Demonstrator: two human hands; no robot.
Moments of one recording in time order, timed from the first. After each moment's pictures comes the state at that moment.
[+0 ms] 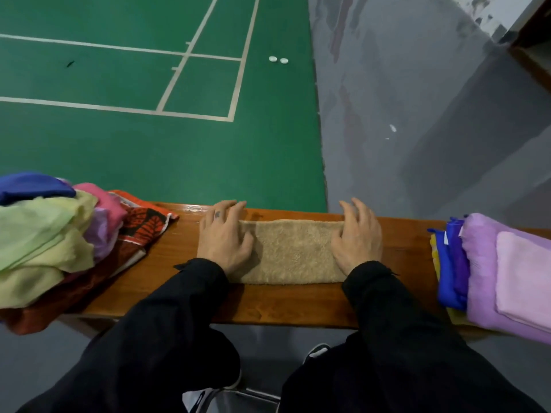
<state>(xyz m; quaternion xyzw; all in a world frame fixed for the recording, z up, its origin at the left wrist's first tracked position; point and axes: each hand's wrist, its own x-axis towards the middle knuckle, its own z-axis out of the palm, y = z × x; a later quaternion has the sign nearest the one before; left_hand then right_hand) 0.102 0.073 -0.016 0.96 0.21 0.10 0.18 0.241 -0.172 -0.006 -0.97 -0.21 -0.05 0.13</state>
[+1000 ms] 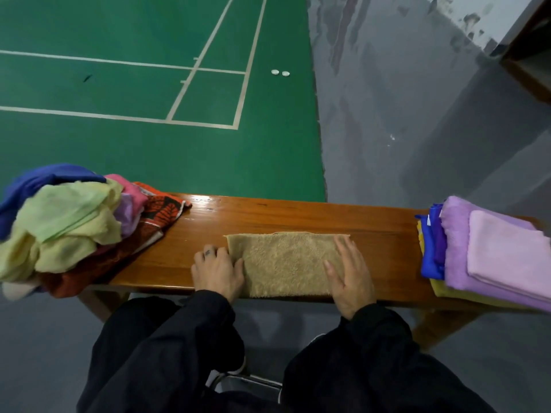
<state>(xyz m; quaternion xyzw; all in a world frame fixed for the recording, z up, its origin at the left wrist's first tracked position) 0.010 0.015 -0.021 0.91 0.40 -0.03 0.14 0.137 -0.241 -0.046 -0.92 -0.25 0.04 0.29</state>
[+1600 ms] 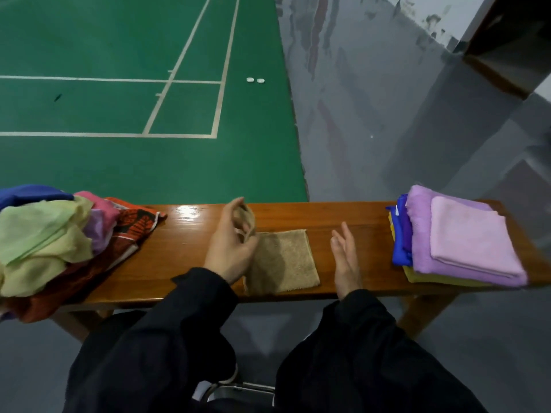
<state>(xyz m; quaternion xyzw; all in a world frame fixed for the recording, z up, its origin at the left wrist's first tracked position) 0.054 -0.027 0.067 0.80 0.22 0.12 0.54 0.147 -0.249 -0.007 -0.73 -0.04 0.15 0.66</state>
